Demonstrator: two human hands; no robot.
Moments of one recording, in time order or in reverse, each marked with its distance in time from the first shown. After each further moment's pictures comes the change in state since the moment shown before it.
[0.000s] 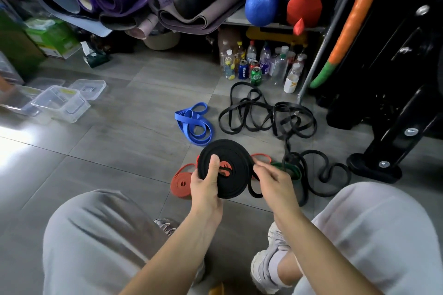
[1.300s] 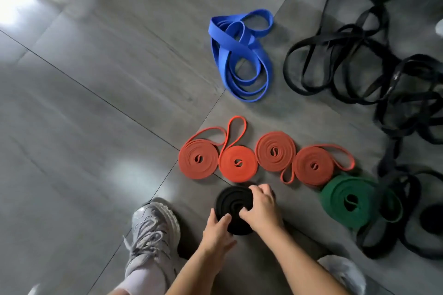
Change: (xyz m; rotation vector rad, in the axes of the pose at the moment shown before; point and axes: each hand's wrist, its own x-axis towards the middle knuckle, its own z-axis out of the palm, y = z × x) left_hand 0.226 -0.203 -0.143 0.286 0.284 -0.759; right_hand 0.183 0.302 0.132 -1.179 -0.586 0.195
